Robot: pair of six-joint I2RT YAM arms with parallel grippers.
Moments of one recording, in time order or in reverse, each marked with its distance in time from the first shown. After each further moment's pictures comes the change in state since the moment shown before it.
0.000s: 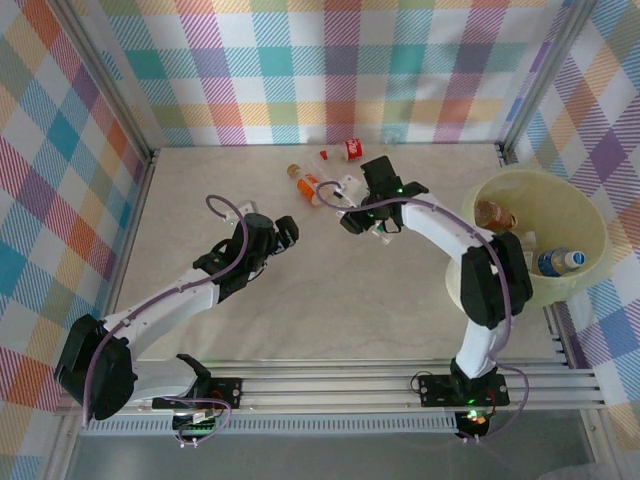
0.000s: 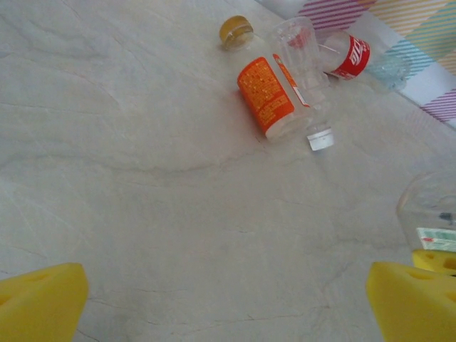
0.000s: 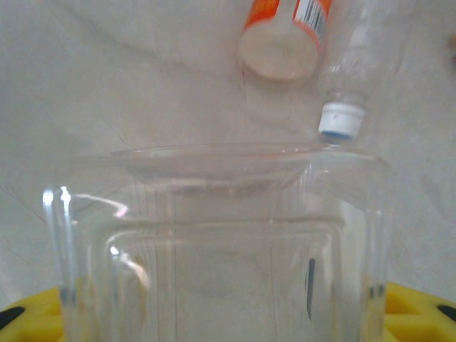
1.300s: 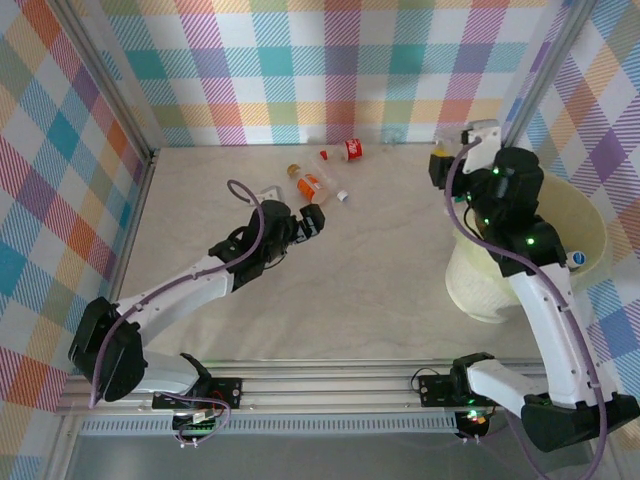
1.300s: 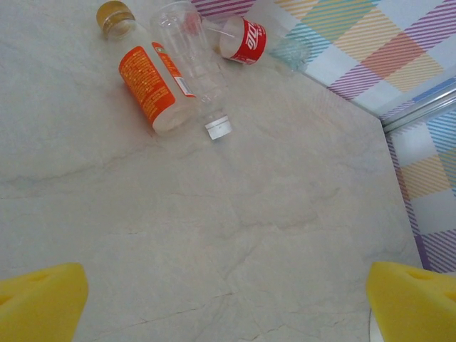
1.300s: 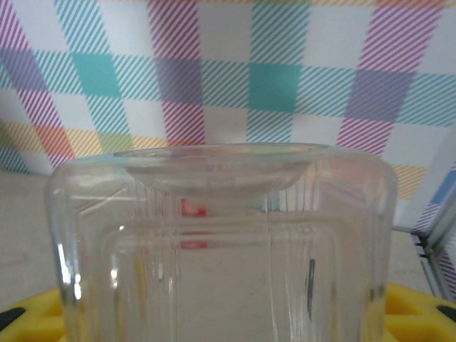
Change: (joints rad) left arm -0.087 0.115 0.154 0.064 0.094 0.003; right arm -0.262 -0.731 -0.057 0.046 0.185 0.443
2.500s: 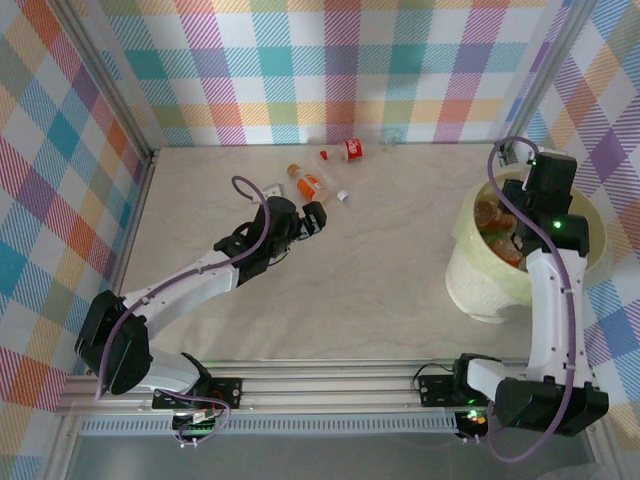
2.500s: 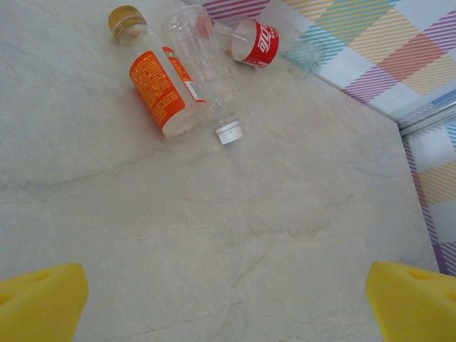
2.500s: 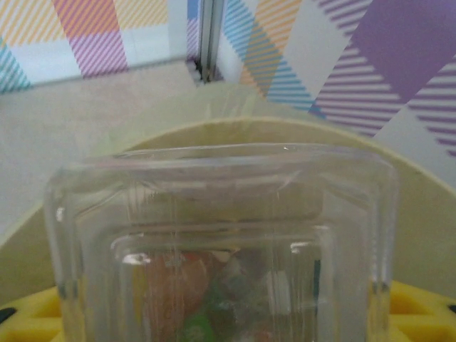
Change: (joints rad) left arm -0.002 0.043 0.041 -0.034 -0.035 0.000; right arm -0.390 0.096 0.030 -0.392 0.245 0.019
